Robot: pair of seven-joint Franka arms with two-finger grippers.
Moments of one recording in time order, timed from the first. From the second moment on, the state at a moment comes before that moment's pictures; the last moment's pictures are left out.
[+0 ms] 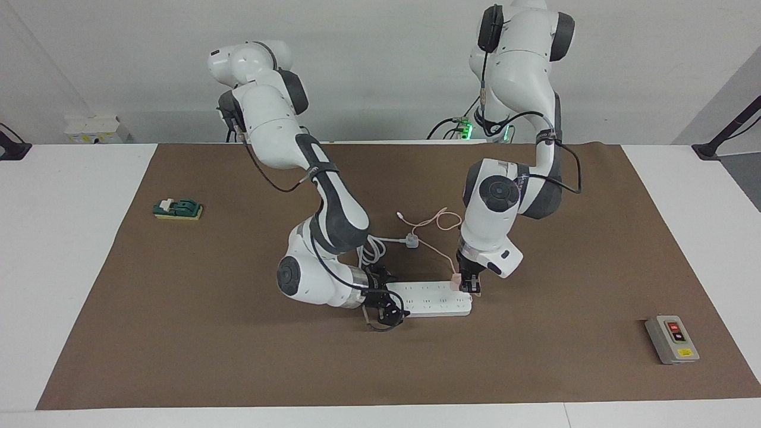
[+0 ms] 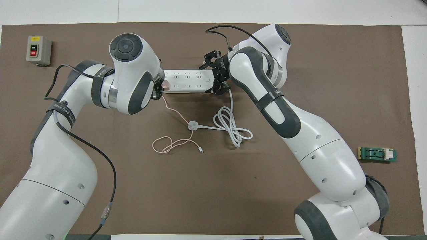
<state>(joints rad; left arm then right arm) -0.47 0.56 0.07 -1.53 -0.02 2.13 -1.86 0.30 1.07 0.11 -0.90 0.71 1.97 1.38</state>
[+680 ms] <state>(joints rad) -0.47 0.56 0.07 -1.53 -0.02 2.13 -1.86 0.31 1.03 0.11 -0.97 0.71 2.04 1.38</state>
